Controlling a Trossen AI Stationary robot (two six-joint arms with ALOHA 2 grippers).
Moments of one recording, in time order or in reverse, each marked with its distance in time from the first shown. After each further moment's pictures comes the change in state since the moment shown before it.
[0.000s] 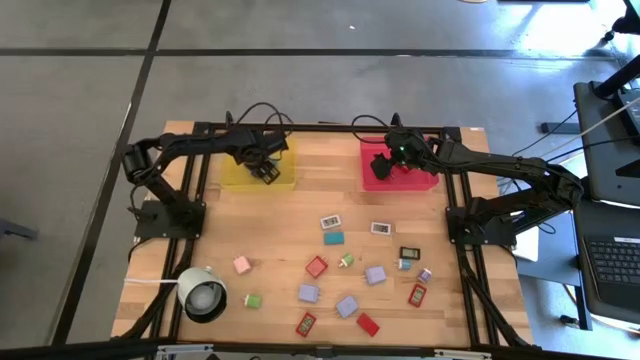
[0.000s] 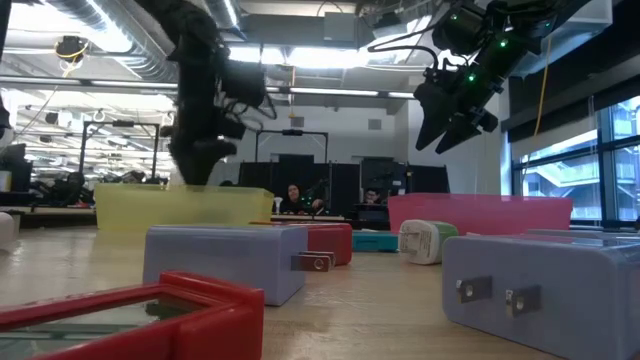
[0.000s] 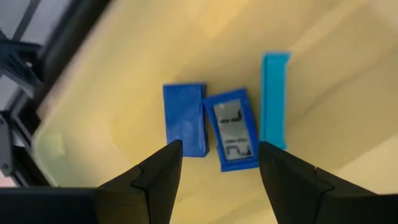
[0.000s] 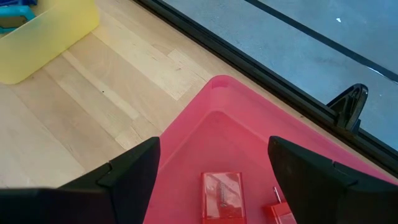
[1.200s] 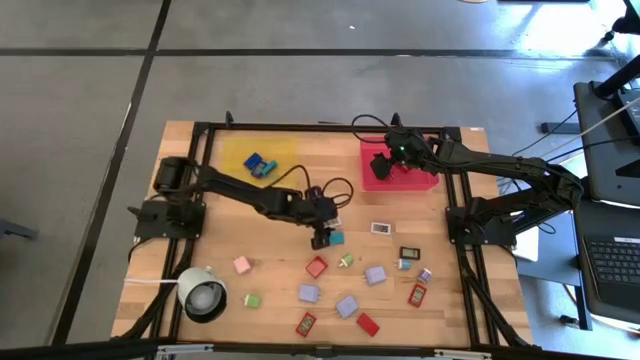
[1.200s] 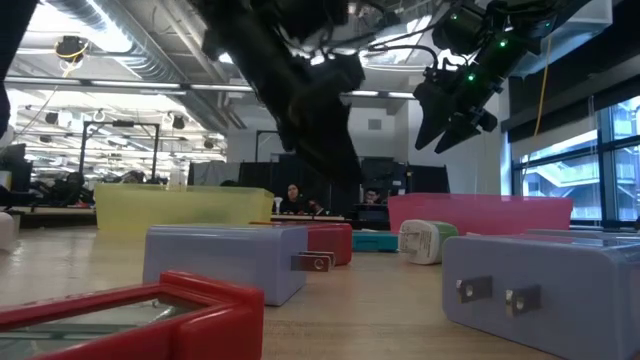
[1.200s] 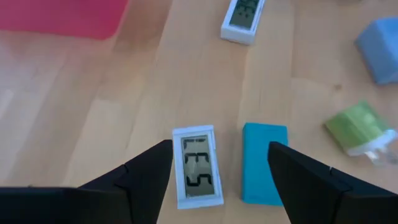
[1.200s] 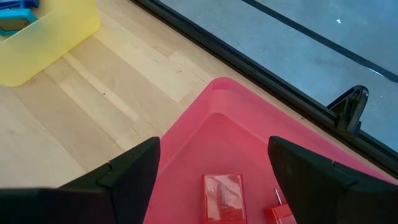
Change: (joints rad) left arm -0.570 0.275 0.118 0.728 0.166 0.106; right arm 0.000 0.000 0.000 0.008 0.000 0.000
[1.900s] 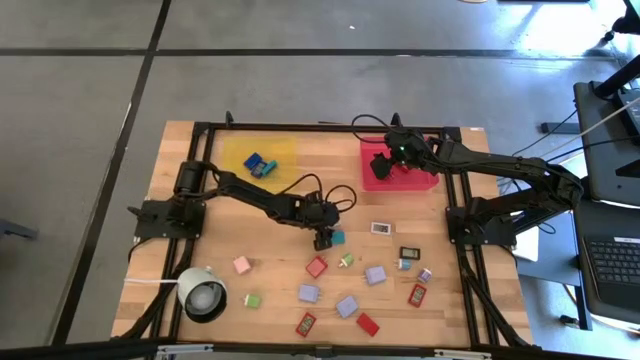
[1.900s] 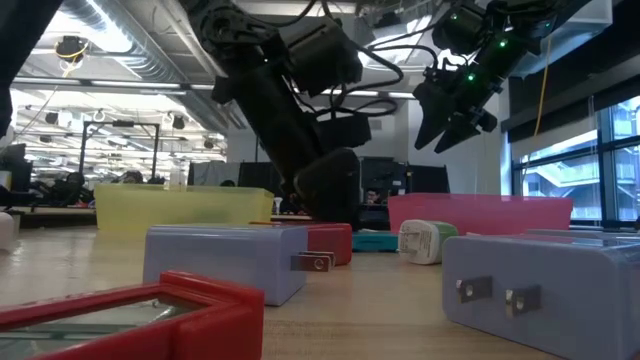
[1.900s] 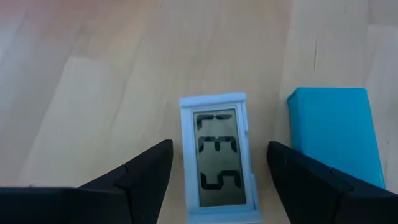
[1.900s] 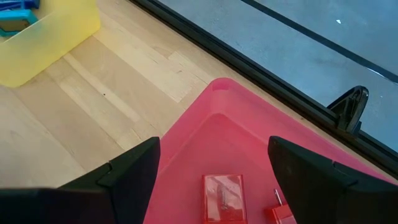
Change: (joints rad) left arm 0.014 0.151 0.000 0.054 -0.037 -0.013; right arm 0.000 0.000 0.000 0.002 0.000 0.000
